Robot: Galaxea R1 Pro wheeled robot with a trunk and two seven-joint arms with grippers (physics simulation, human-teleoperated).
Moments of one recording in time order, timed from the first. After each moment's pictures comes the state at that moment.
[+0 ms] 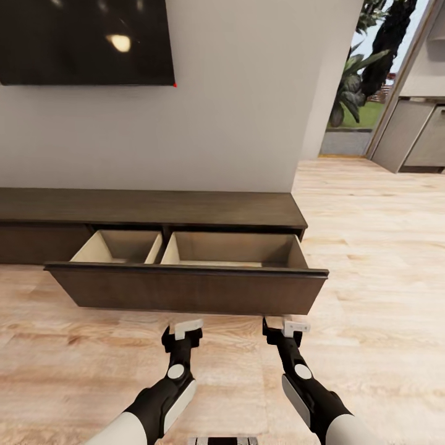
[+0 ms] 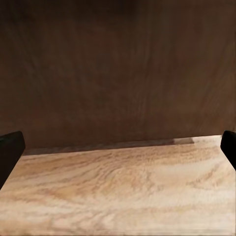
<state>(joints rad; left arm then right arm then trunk) -0.57 -0.14 -0.54 -0.55 0.38 -0.27 0.53 -0.55 0.03 0.28 -0.55 -0.26 -0.34 -0.19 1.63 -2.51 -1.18</state>
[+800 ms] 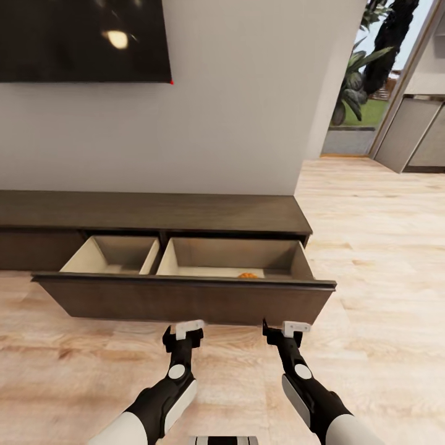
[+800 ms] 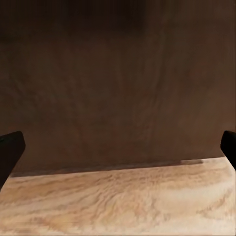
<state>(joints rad) -0.58 -0.14 -0.55 -0.55 0.39 -0.27 0.53 -0.55 0.03 0.28 -0.55 -0.26 -0.33 -0.20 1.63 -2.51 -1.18</state>
